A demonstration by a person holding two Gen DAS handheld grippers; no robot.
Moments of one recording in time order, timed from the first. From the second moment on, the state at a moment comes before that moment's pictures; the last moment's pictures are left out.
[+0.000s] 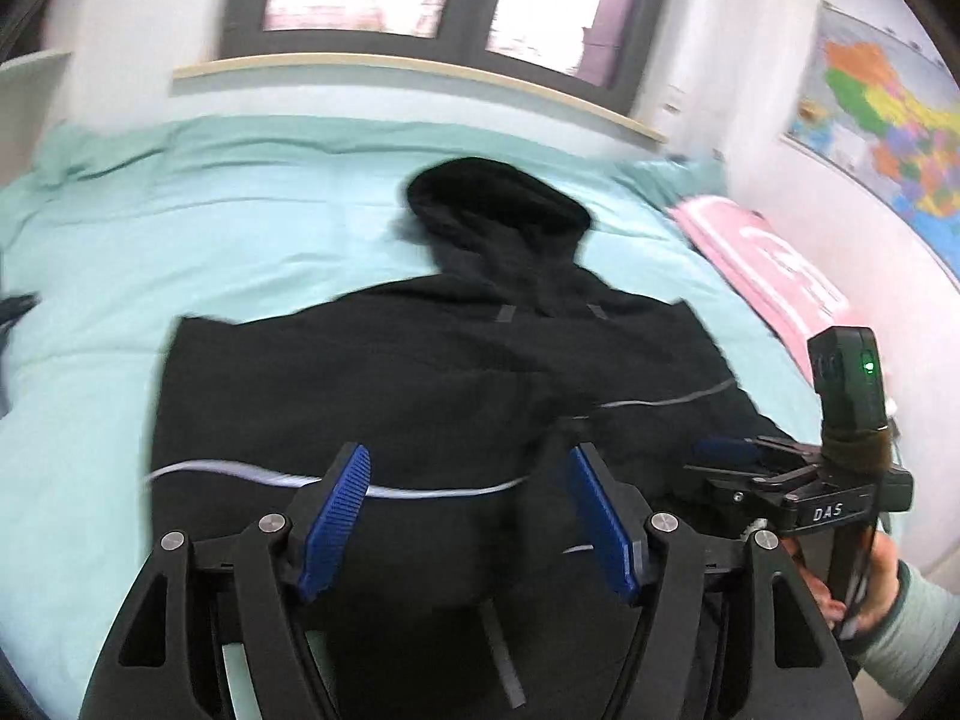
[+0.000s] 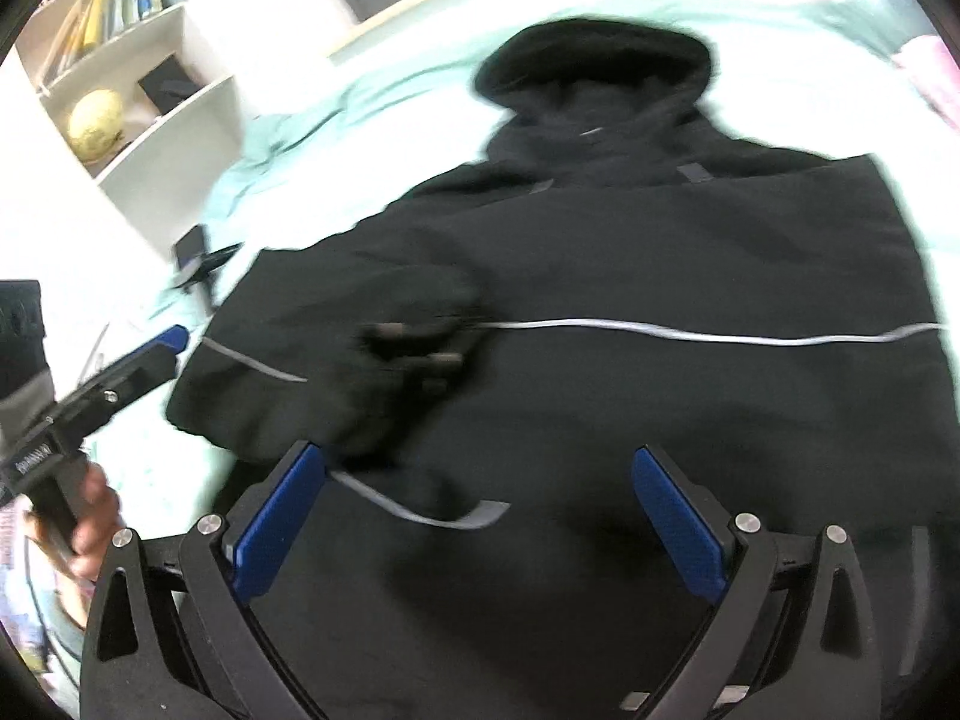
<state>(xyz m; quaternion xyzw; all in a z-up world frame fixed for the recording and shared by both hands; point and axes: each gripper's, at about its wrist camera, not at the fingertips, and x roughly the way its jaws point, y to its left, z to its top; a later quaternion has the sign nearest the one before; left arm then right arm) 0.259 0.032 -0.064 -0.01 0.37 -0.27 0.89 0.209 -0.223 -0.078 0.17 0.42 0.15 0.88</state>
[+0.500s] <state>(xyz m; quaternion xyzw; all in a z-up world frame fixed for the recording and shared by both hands) 0.266 0.073 -0.060 0.01 0.36 -0.14 0.92 0.247 -0.166 -0.048 0.13 0.38 0.12 0.91</state>
